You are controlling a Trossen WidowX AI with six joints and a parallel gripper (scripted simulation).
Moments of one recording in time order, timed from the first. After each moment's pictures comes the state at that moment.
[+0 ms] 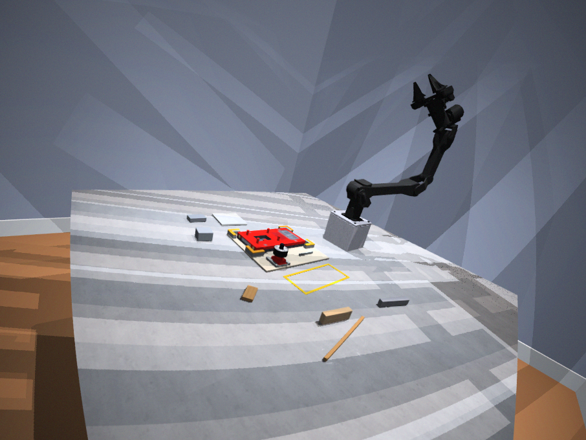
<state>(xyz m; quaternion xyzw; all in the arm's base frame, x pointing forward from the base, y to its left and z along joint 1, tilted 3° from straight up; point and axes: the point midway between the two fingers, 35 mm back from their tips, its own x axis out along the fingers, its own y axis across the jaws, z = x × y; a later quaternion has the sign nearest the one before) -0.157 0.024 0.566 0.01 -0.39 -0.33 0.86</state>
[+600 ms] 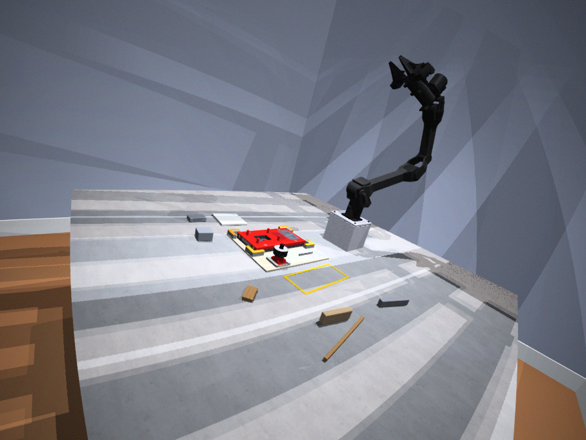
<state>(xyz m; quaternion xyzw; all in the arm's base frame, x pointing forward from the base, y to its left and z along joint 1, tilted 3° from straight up) -0.025 -0.030 0.577 0.00 -0.23 -0.31 0.92</state>
